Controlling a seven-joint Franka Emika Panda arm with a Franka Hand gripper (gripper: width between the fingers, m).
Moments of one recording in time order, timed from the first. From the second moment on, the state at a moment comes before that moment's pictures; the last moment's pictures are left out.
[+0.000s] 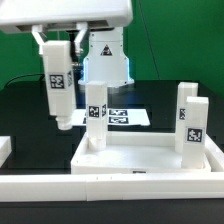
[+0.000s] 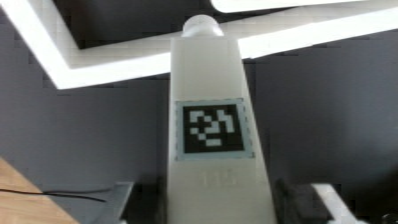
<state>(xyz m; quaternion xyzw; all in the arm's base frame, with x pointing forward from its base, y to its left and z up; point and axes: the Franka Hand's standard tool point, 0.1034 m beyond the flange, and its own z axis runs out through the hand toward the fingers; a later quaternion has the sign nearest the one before) 0.604 -0.080 0.180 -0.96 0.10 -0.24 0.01</state>
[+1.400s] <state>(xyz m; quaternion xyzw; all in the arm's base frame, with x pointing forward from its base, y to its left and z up) 0.599 -0.060 0.131 -0.97 0.12 -0.23 -0.01</state>
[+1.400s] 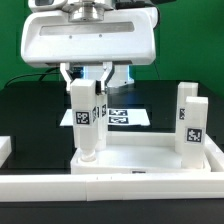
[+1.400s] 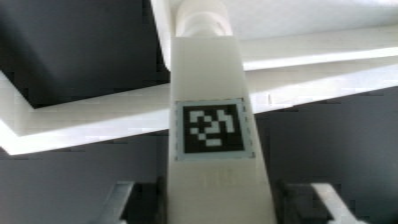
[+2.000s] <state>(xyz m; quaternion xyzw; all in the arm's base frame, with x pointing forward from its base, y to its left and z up) 0.606 -0.060 0.120 -0.96 0.12 -0.23 -0.01</state>
